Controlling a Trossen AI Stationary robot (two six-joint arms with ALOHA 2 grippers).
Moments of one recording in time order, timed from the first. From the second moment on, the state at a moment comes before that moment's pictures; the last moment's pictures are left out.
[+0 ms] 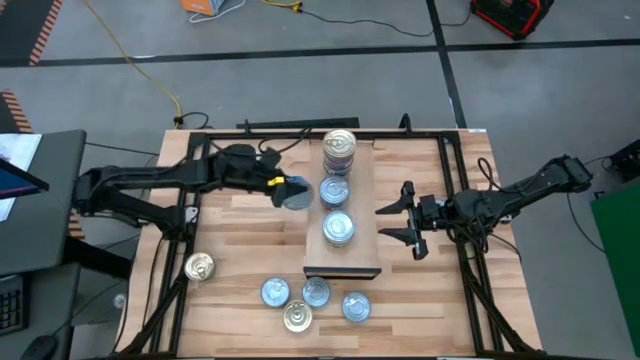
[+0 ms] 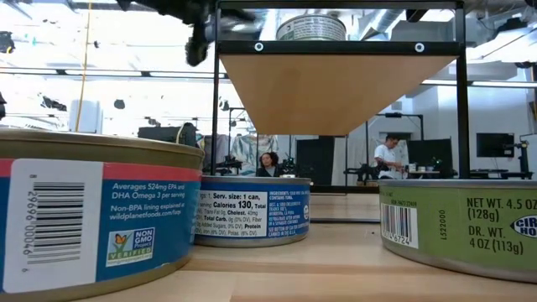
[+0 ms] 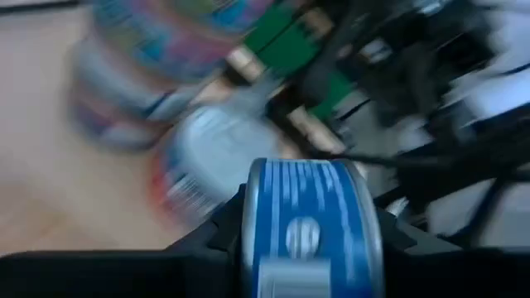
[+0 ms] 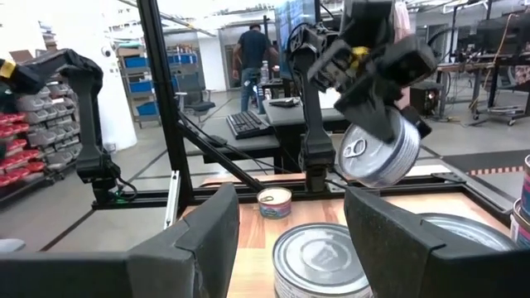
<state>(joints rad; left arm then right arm) 0.18 1.19 0.97 -0.03 0.12 -0.69 0.34 0.83 0.53 0.38 0.27 0.08</state>
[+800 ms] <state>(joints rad) 0.14 1.43 0.98 0.45 -0.08 -0.89 0.34 0.83 0.53 0.40 0.27 0.07</state>
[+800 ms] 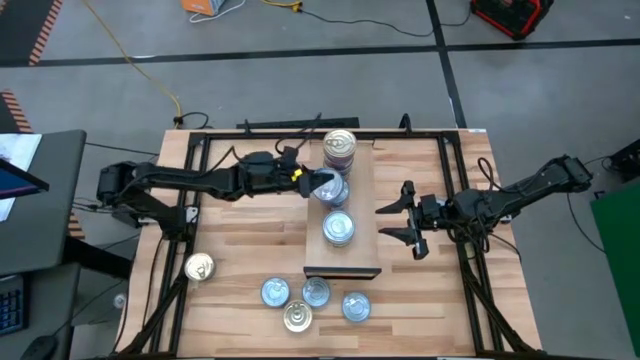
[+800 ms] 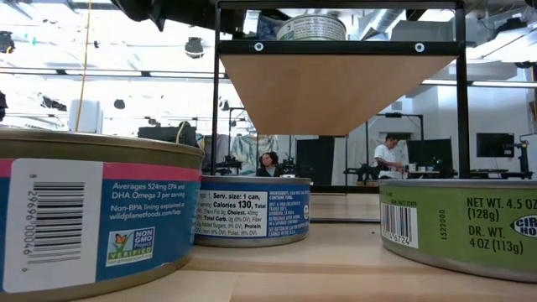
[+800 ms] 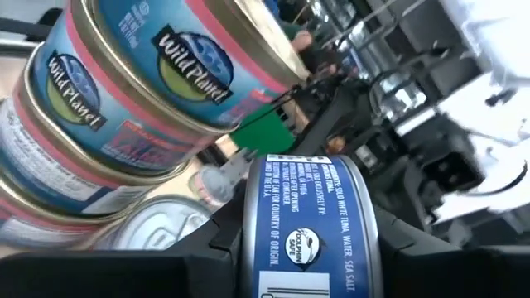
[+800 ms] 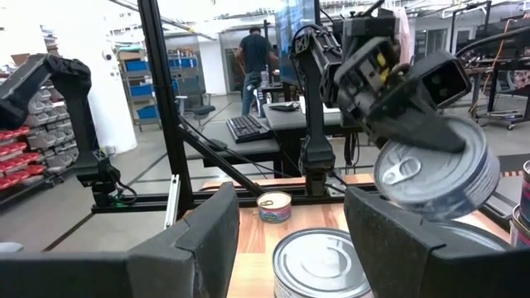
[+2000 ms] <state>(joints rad) 0.07 1.44 0.97 0.41 -0.34 -0.94 0.34 0.83 0.53 0.42 0.27 0.05</state>
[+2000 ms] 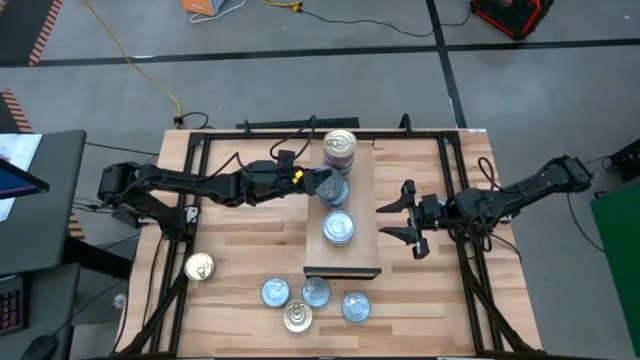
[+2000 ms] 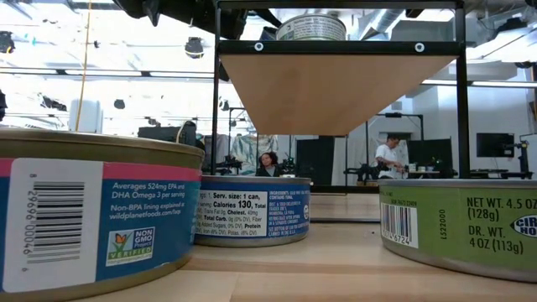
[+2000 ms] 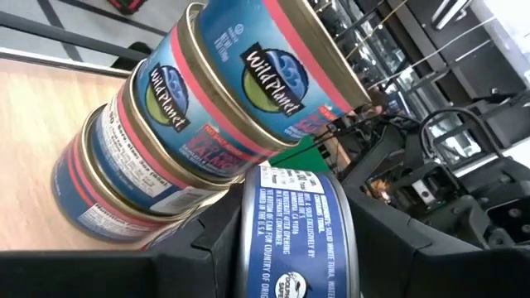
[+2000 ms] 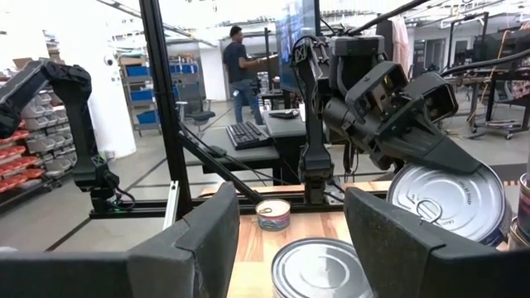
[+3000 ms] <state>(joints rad) 0.05 1.44 0.97 0.39 -0.36 -0.79 0.30 0.83 0.53 0.43 0.27 0.08</state>
